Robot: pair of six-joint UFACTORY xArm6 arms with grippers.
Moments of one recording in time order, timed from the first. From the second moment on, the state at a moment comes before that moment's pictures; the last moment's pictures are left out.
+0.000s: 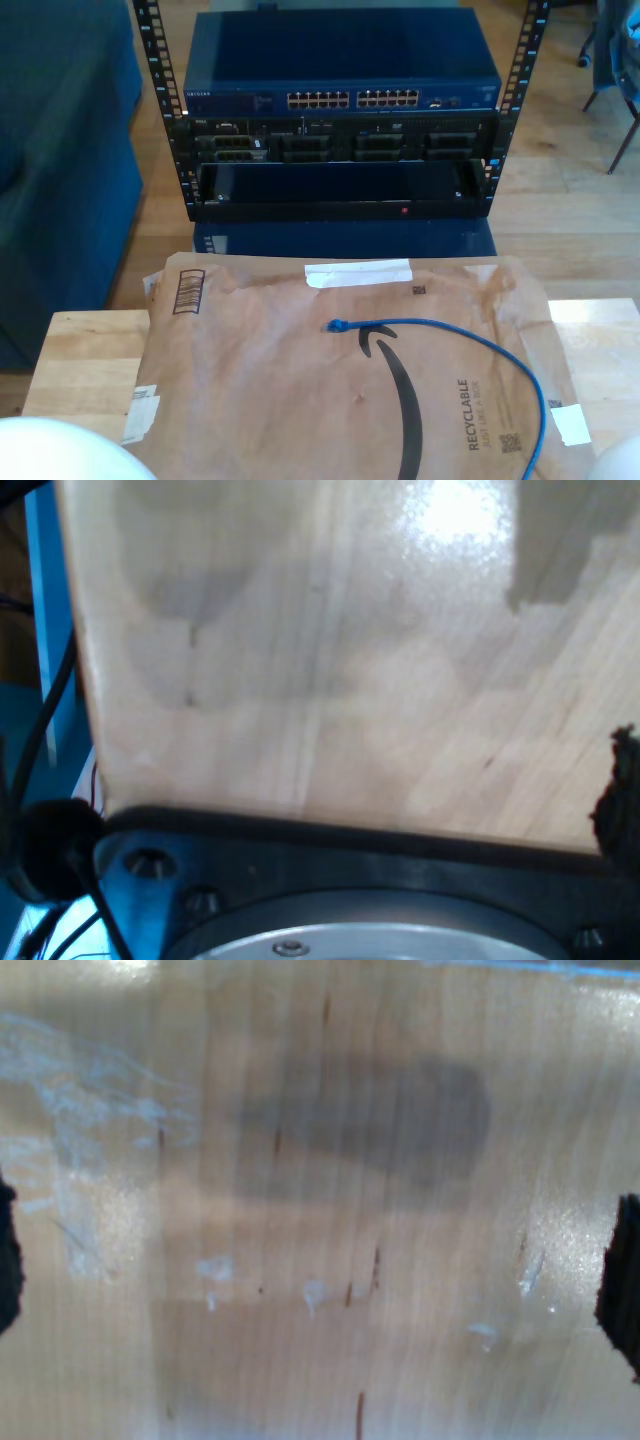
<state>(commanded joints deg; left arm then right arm) 100.9 -28.9 -4.8 2.3 56.2 -0.3 -83.6 -39.3 1.5 -1.5 46.0 6.5</state>
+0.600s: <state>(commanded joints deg) 100.7 -28.8 -4.8 2.6 56.3 -0.4 -83.9 -44.0 -11.6 -1.4 65.3 8.1</state>
